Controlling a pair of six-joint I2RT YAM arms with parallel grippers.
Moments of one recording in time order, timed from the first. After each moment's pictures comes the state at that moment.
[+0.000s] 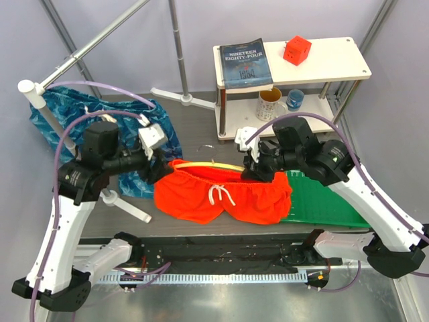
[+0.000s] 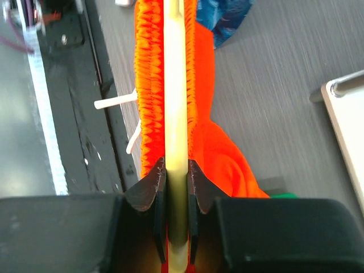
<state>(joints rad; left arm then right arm) -0.34 0.96 1.41 -1.06 0.59 0.46 0.77 1.16 1.51 -1.02 -0.42 -0.41</state>
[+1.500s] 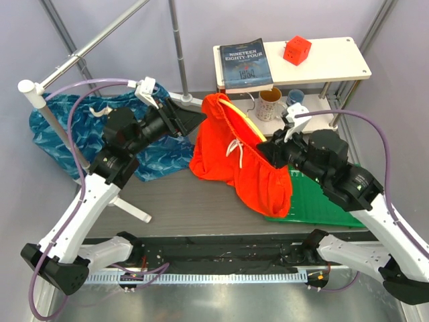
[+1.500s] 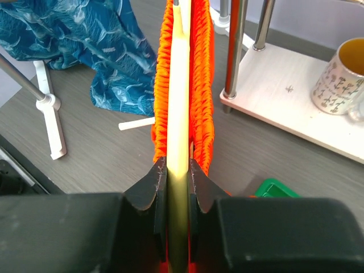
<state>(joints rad) -0.49 1.08 1.24 -0.09 0.34 -0.71 0.74 0.90 1.26 -0.59 0.09 0.16</state>
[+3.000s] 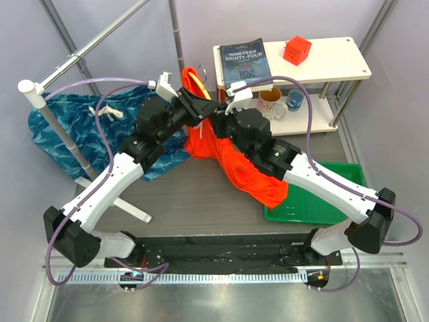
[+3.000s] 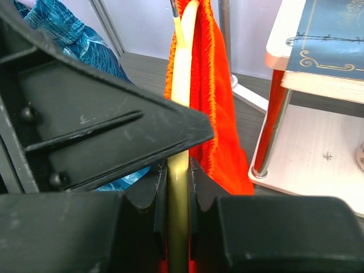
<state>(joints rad) -0.57 1.31 1.27 0.04 0.13 -0.98 0.91 1.40 1.40 -0.09 0.42 0.23</state>
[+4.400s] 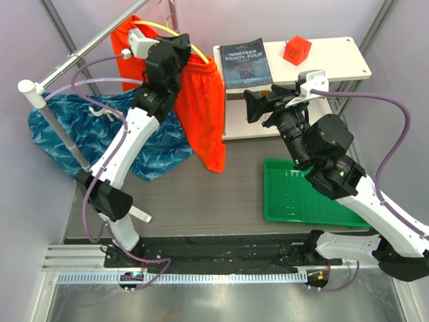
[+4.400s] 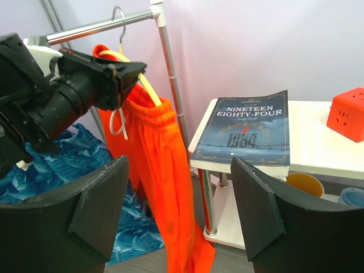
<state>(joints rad) -0.50 1.75 1.98 -0.12 -0.53 -1.11 0.92 1.08 1.43 -0.04 0.54 0.00</state>
